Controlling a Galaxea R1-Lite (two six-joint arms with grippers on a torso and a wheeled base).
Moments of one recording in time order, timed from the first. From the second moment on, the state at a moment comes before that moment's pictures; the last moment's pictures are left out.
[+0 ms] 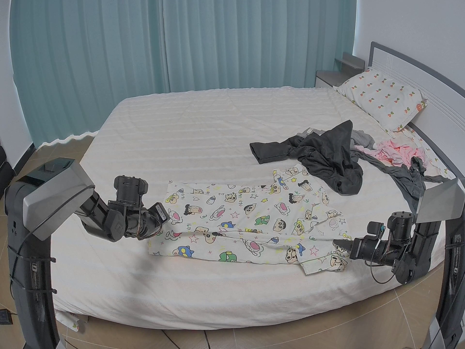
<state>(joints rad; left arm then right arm) -0.16 2.37 -1.16 -0.49 -0.09 -0.73 0.02 2.42 -0.50 -1.44 0.60 0.29</state>
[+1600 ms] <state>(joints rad) 0.02 2.18 -0.74 -0.83 -0.42 -1.04 0.13 2.24 -0.36 -1.36 0.19 0.80</state>
